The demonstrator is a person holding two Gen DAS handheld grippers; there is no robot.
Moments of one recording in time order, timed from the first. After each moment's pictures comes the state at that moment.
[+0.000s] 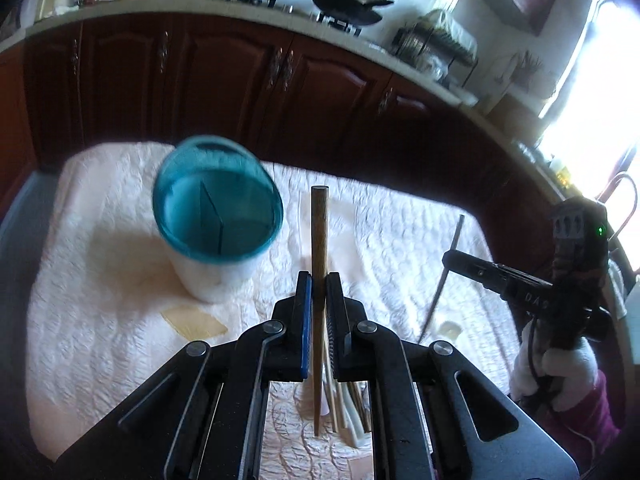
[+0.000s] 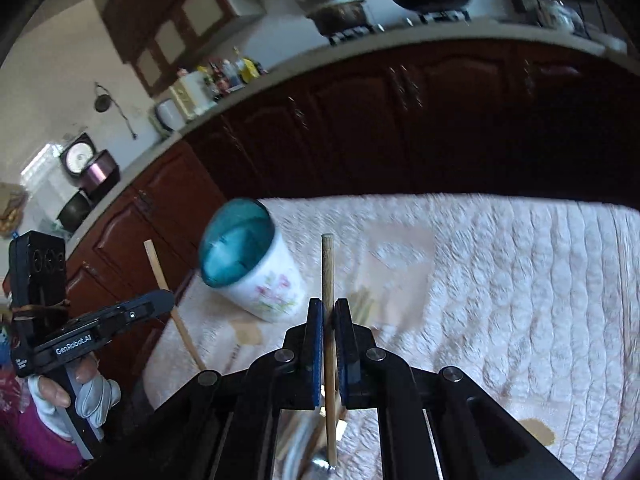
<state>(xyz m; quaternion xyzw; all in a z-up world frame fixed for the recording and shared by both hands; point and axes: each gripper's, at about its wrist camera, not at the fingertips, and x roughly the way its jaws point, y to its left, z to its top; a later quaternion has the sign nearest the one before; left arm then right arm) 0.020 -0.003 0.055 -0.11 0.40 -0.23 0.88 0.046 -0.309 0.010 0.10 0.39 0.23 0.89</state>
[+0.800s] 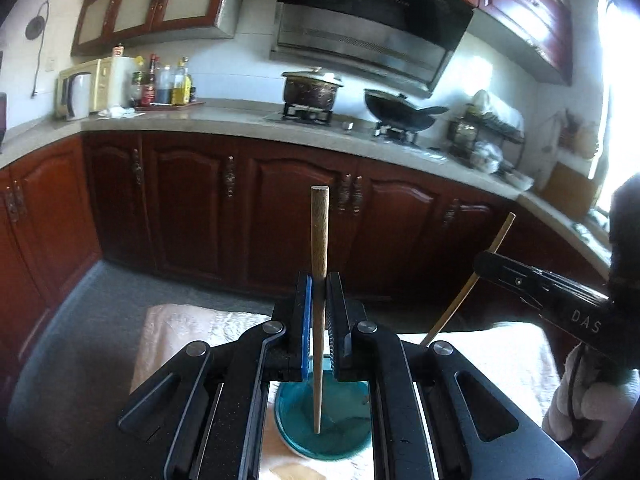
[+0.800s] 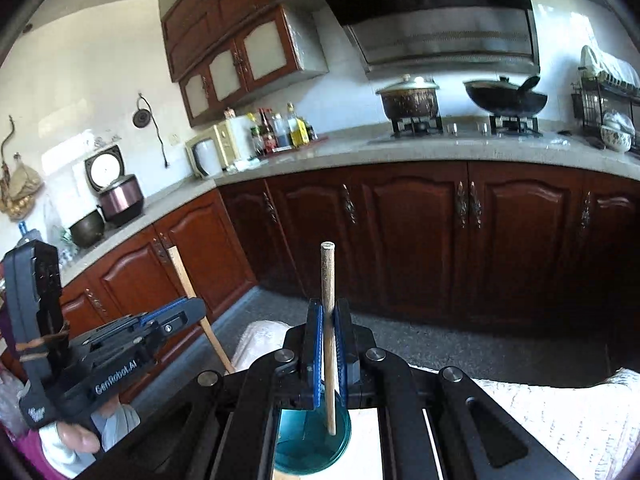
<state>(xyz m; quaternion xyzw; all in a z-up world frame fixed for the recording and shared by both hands) 0.108 0.056 0.134 -0.07 0.25 -0.10 0.96 0.144 -0.198 0.111 0.05 0.28 0.25 0.92</state>
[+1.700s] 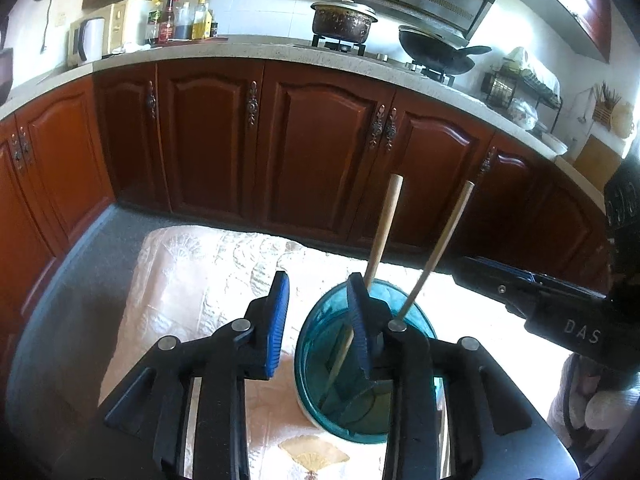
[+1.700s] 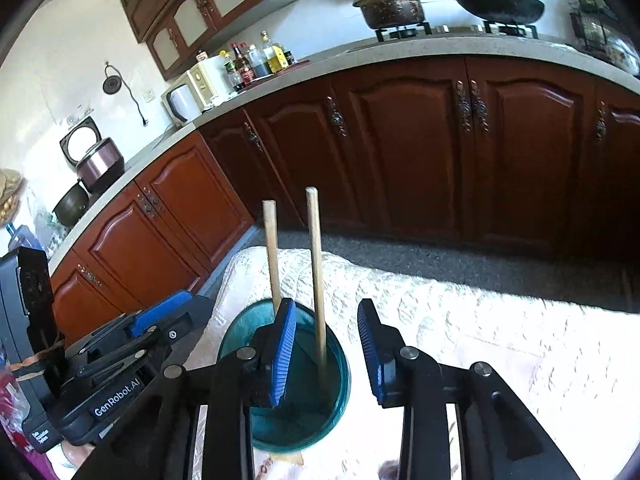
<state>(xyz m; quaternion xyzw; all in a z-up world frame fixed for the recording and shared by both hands) 0.121 0.051 0.045 -0.08 0.34 -0.07 0.94 0.165 -0.206 0.016 0.07 0.41 0.24 0.88</state>
